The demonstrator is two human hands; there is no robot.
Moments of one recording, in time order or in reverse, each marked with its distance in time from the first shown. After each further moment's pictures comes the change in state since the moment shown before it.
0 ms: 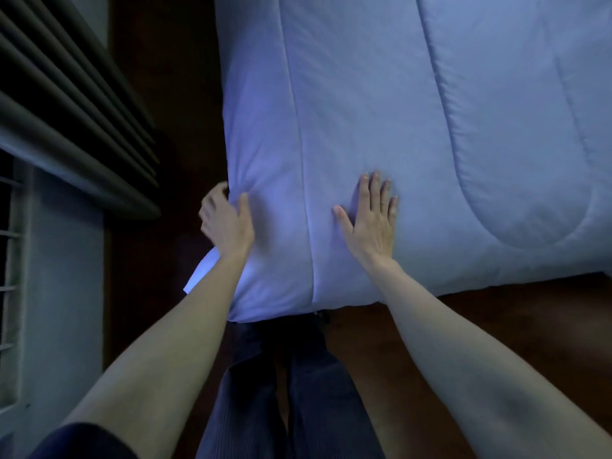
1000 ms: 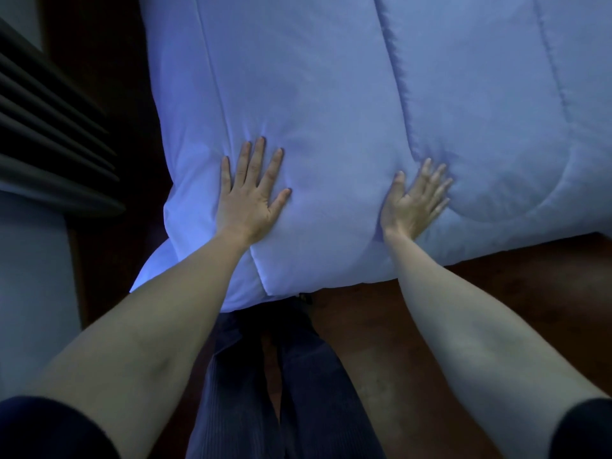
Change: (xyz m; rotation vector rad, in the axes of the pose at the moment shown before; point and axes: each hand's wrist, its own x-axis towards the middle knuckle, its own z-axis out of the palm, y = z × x) left_hand -0.028 0.064 0.091 0.659 -0.249 0.832; right_hand 0.036 0.155 -0.004 0.201 0.264 0.596
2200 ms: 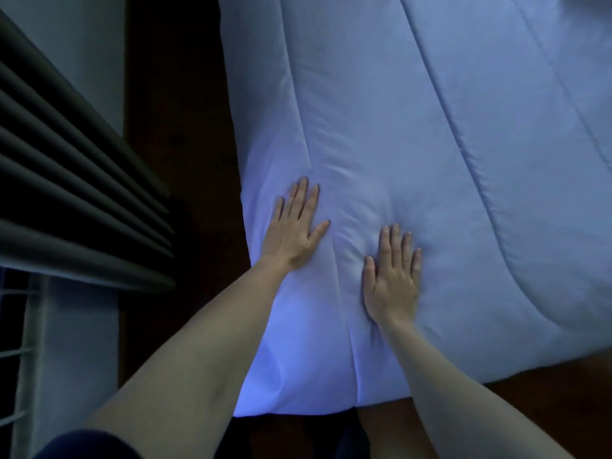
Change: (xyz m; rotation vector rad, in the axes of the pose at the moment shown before) left_hand 0.115 -0.130 -0.033 -0.231 -0.027 0.064; right_hand -0.082 -0.170 0.064 -0.226 -0.038 -0.507
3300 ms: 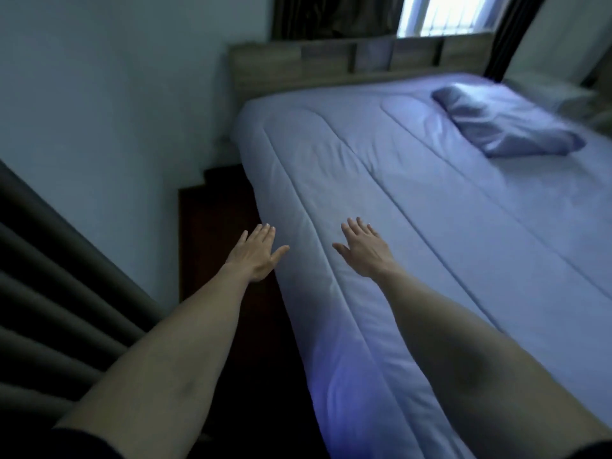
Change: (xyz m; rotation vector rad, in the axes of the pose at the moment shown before) left_hand 0.197 -0.119 -0.376 0.340 -0.130 -0.002; right_hand 0.348 -0.236 -0.194 0.033 -0.173 -0.263
